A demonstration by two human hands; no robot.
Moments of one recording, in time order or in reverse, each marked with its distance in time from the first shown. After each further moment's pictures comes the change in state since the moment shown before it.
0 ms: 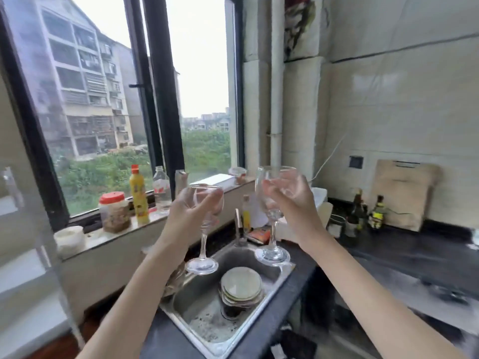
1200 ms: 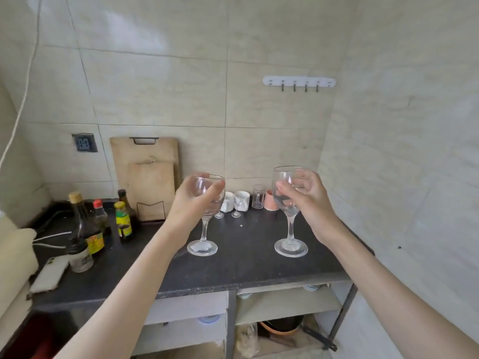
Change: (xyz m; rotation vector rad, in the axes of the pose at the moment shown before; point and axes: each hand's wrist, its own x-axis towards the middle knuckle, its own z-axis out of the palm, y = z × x) left_hand 0.110 -0.095 0.846 -0.464 -0.925 -0.091; right_hand 0.090 0.092 -0.781 -0.535 0.789 0.174
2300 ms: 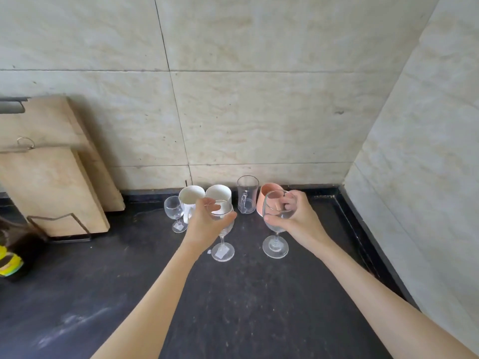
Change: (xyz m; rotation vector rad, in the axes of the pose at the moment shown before) left_hand 0.374 -0.348 0.132 0.415 0.193 -0.461; right_hand 0.384 0.344 -0.061 -0.205 -0.302 0.351
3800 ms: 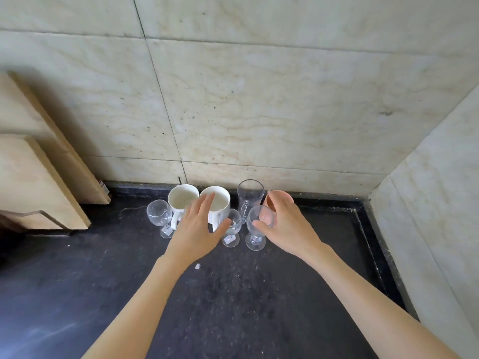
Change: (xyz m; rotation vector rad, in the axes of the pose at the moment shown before) left_hand 0.088 -0.028 0.028 0.561 0.009 0.158; right_hand 0.125 0.033 0.012 -0.600 -0.253 -0.161
